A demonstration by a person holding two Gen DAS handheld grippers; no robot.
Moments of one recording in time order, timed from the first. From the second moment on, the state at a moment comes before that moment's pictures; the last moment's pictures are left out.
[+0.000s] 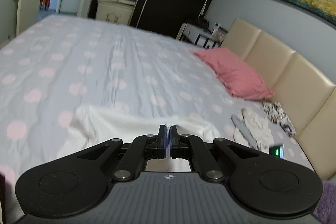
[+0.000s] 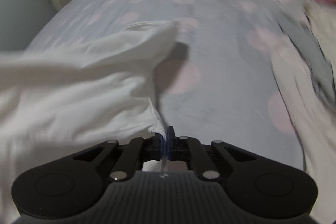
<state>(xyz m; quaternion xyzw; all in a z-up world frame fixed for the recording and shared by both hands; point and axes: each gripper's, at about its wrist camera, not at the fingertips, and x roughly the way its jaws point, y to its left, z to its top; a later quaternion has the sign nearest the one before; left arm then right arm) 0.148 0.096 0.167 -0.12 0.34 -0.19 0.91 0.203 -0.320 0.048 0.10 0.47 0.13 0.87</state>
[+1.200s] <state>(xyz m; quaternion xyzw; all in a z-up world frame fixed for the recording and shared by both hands) 0.131 -0.033 0.082 -0.03 0.49 -0.26 0.83 0.199 -0.349 0.047 0.14 0.50 0.11 0.85</state>
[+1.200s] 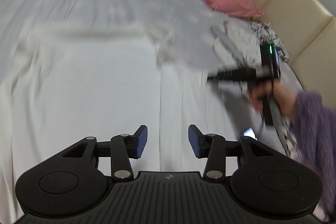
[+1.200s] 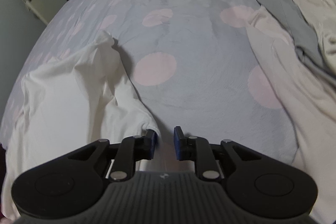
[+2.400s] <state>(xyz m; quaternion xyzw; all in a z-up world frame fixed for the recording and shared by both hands) 0.462 -0.175 -0.053 -0.07 0.59 -0.21 0.78 0.177 -0.335 0.044 -0.01 0.48 0.20 0.85</state>
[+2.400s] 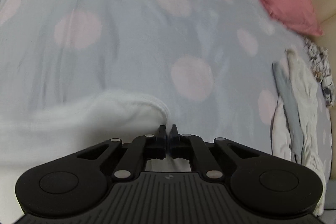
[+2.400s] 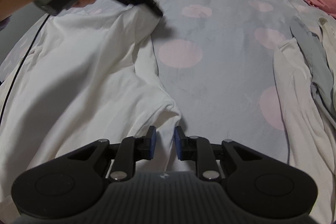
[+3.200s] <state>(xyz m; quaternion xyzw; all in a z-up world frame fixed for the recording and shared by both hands) 0.405 -0.118 -0.014 -0.03 0.50 -0.22 0.83 0.179 -0.357 0.067 0.03 0.47 0.13 0.87</state>
